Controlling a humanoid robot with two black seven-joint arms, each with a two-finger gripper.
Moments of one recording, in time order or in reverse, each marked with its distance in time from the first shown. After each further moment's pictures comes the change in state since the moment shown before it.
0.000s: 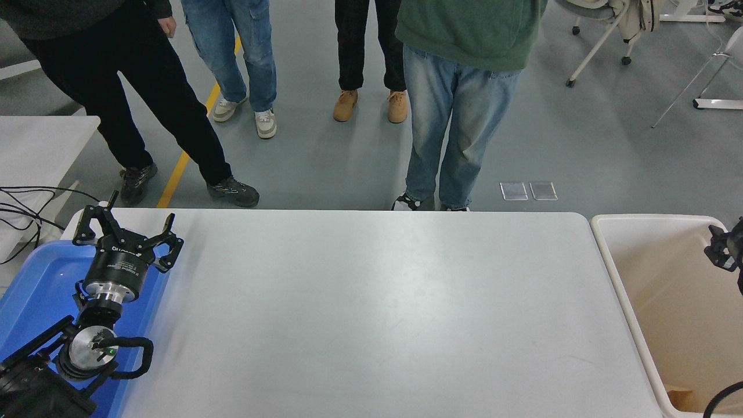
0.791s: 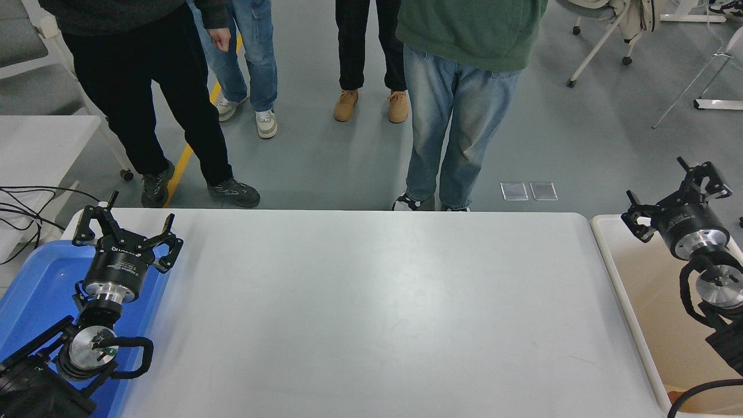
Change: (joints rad) left arm 0.000 0.000 0.000 0.000 0.000 0.000 0.000; right arm -0.147 0.074 0.207 0.329 0.018 0.103 0.106
